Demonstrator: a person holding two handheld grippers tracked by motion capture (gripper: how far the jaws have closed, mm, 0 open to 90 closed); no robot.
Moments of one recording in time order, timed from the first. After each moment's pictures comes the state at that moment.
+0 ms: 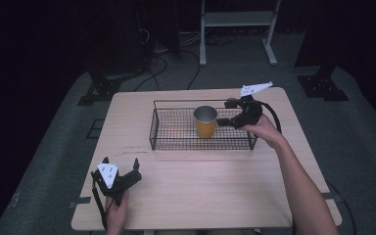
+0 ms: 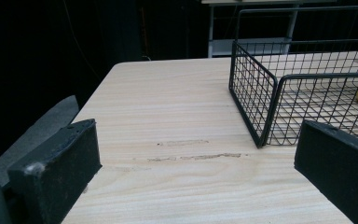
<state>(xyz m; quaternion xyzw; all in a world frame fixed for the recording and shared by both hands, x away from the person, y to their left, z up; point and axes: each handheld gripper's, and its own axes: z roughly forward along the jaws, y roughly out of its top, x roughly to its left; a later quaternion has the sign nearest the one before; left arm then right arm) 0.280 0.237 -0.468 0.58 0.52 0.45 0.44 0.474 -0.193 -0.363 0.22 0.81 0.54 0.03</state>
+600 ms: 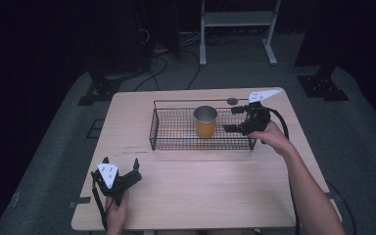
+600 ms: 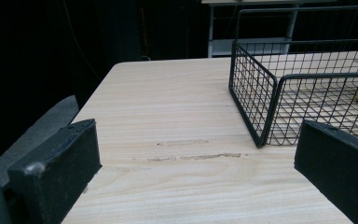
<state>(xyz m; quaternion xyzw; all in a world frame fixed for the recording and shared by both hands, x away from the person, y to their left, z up) 0.280 0.237 -0.468 0.58 0.52 0.45 0.44 0.454 -0.213 -0.369 0.22 0.81 0.55 0.03</state>
